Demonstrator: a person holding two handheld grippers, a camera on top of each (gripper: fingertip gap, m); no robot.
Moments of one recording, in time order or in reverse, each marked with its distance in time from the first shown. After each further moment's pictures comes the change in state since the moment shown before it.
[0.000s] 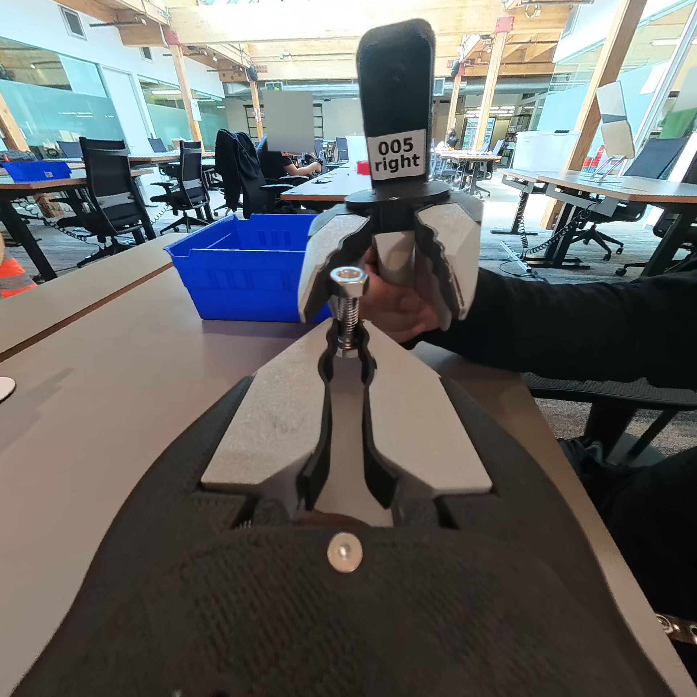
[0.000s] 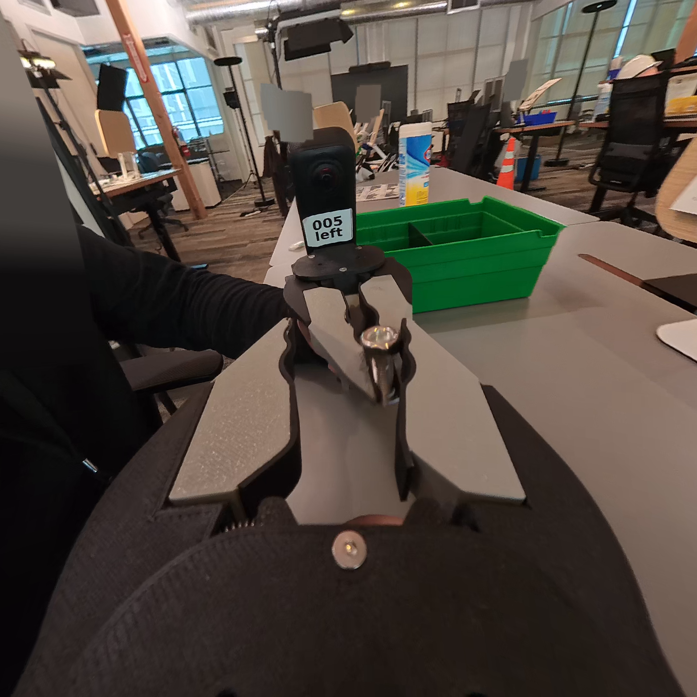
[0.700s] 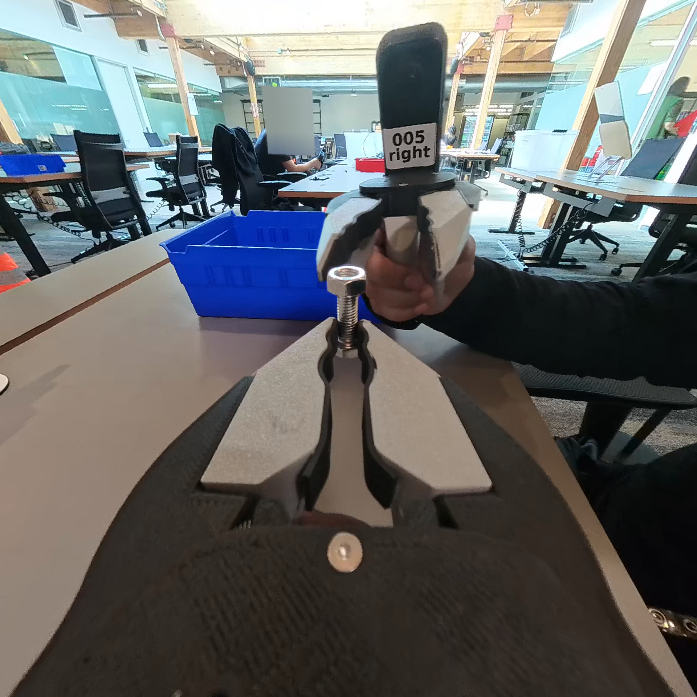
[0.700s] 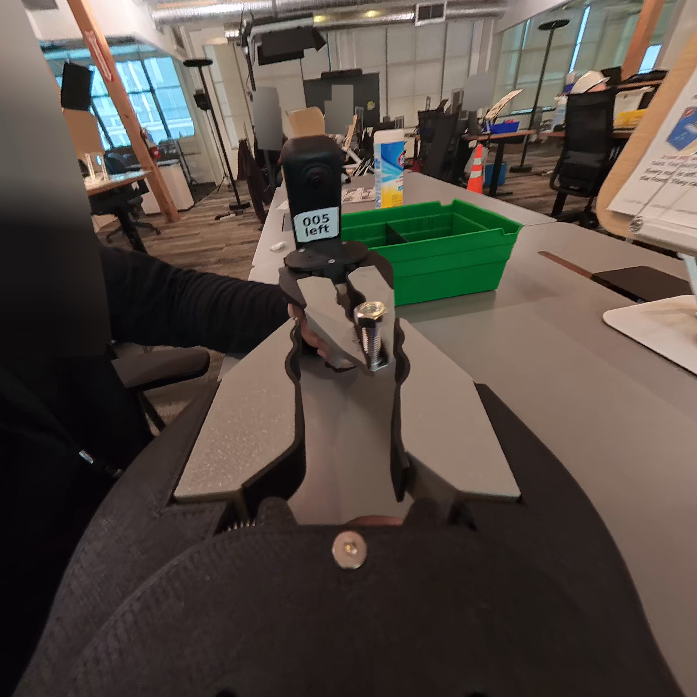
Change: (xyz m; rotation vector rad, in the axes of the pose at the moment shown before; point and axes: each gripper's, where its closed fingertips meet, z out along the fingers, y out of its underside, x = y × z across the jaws) left arm 0.001 0.001 0.001 -0.008 0.006 -0.010; right arm 0.004 -0.003 -0.031 0.013 0.072 -0.011
